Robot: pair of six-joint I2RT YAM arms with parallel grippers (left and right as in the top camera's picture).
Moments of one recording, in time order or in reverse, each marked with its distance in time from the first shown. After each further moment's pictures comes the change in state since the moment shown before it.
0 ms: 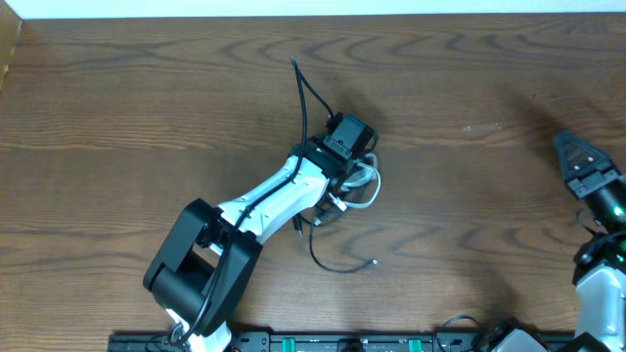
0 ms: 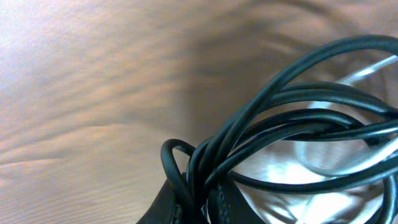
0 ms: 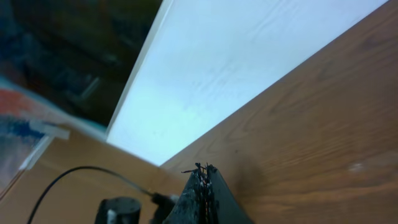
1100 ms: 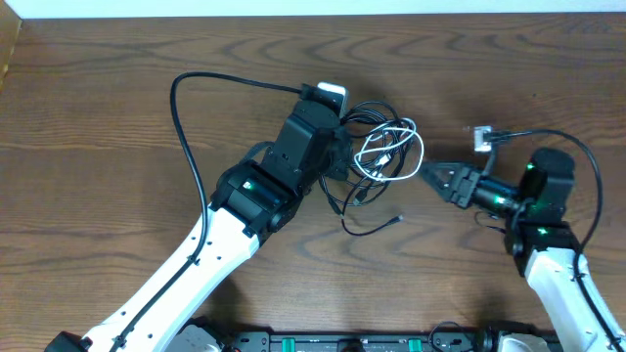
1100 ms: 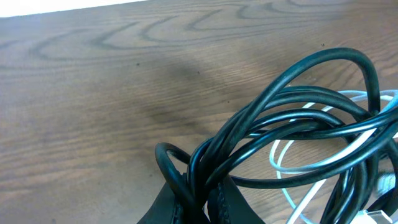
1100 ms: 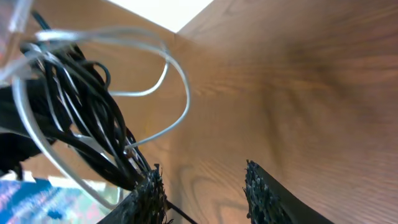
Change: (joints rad) left arm 0.001 -0.509 0.002 0.001 0.314 -0.221; right arm 0.678 -0.003 0.009 -0.515 0.153 -0.348
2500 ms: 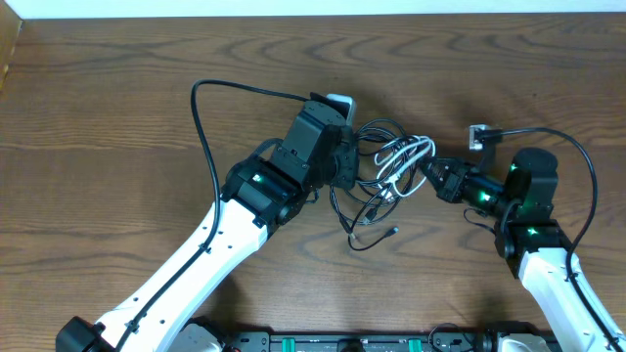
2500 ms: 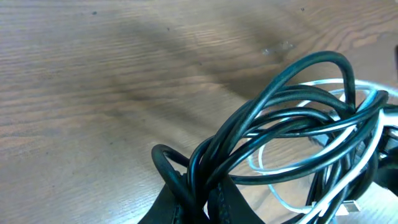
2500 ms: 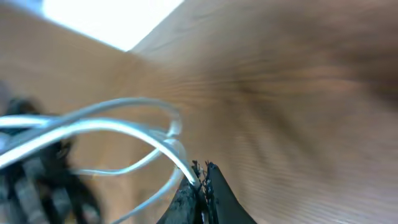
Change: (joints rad) left arm 0.001 0.047 0.000 -0.056 0.160 -0.071; right arm 0.075 -0.001 0.001 -0.066 0.333 0.010
